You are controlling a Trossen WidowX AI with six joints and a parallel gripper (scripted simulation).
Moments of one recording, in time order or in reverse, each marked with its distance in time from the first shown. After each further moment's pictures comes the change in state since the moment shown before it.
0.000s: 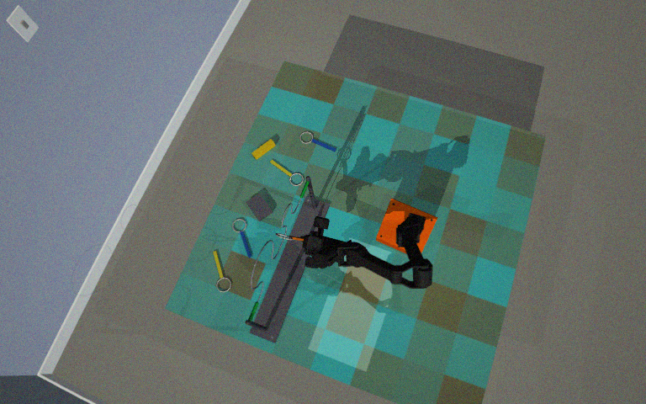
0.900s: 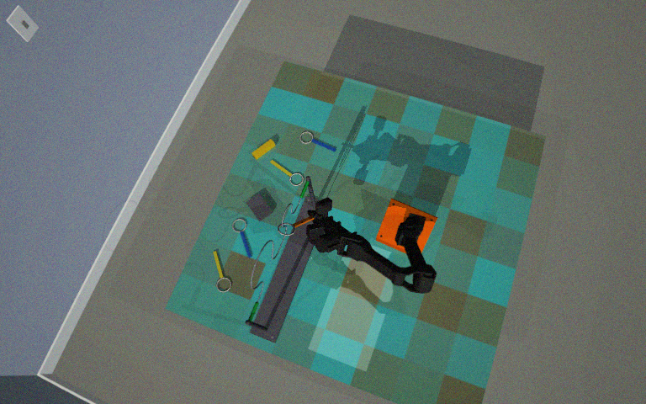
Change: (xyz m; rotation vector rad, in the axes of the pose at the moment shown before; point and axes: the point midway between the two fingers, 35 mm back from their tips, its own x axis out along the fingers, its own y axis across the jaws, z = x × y) arm -0.026 -0.093 0.022 -0.566 0.084 -0.322
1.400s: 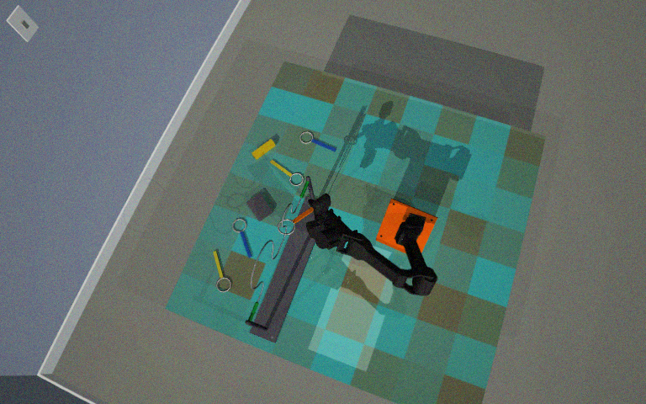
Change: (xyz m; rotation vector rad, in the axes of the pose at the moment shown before) arm -0.012 -0.054 0.010 -0.323 0.038 -0.184
